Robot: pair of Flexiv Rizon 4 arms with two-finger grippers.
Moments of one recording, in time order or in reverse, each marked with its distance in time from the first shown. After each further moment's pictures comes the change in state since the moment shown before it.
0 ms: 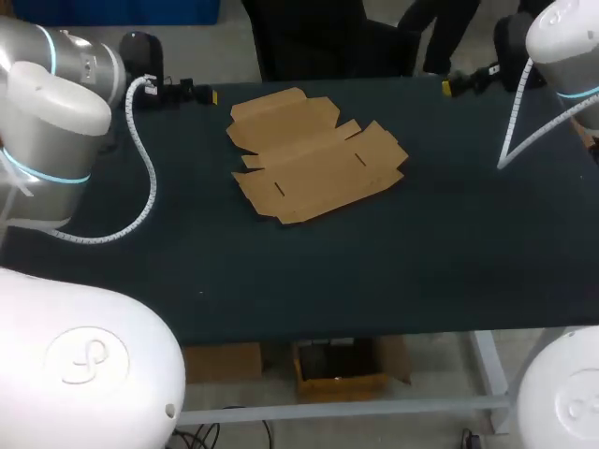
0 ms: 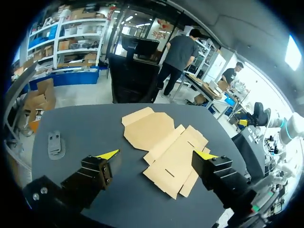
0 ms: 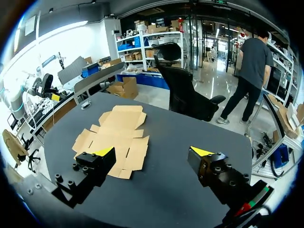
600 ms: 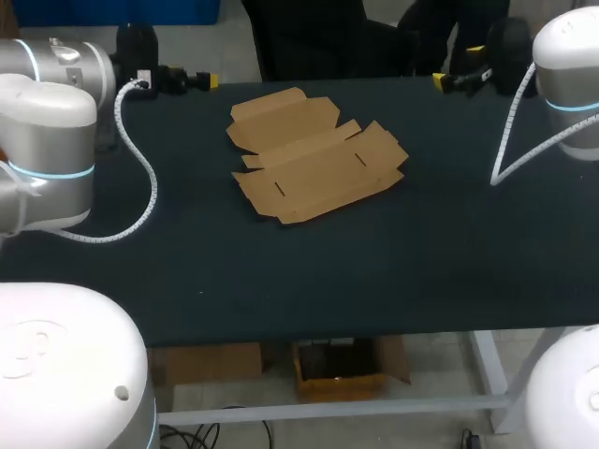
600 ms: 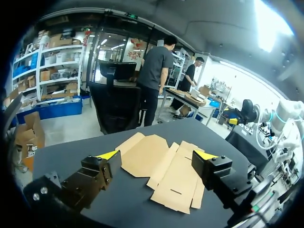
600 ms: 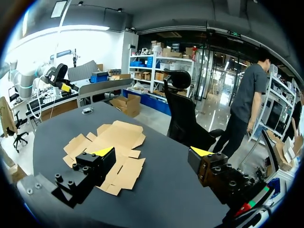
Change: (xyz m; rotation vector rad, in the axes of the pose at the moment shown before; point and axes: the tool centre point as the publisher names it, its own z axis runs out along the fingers) left arm -0.004 -0.045 0.008 0.181 0.127 0.216; right arm 0.008 0.034 0.006 -0.226 -0.012 -0.223
